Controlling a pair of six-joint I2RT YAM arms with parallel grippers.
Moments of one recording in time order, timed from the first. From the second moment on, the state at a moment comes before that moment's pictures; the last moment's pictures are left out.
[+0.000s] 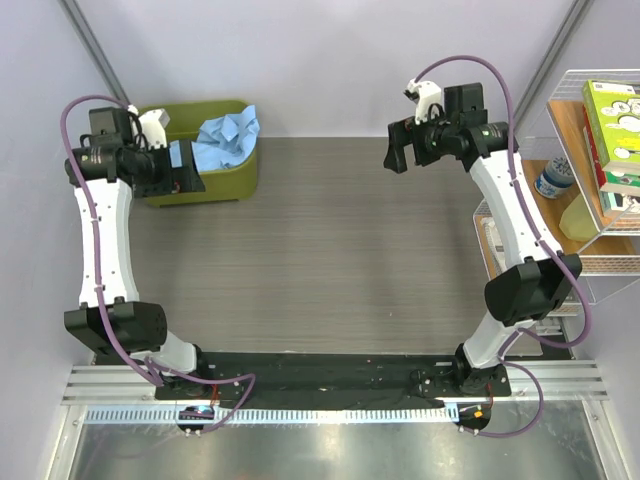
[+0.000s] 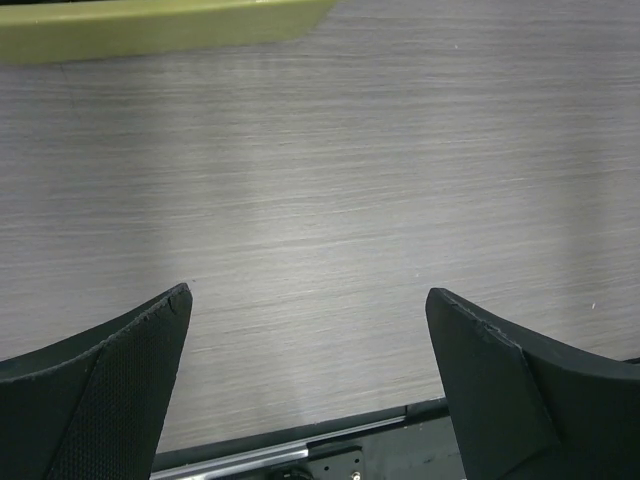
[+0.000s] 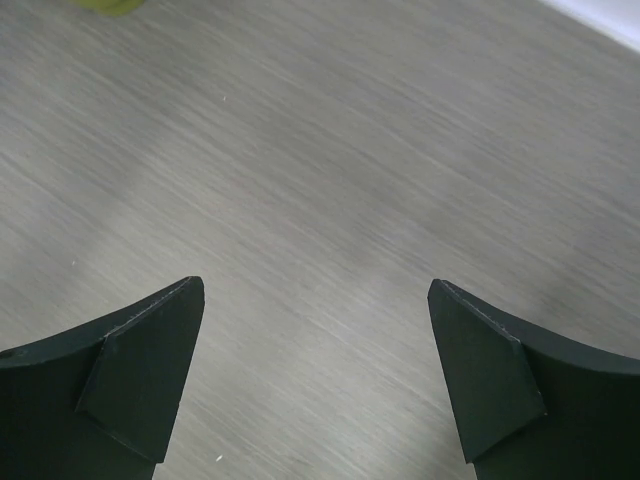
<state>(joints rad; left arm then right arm) 0.17 1.53 1.87 -1.23 0.34 0.04 0.18 1.70 1.91 -0.86 -0.35 -0.15</state>
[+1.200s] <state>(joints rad) 0.13 2.38 2.37 -0.79 0.09 0.00 0.18 1.60 1.76 -0.88 -0.21 -0.28</state>
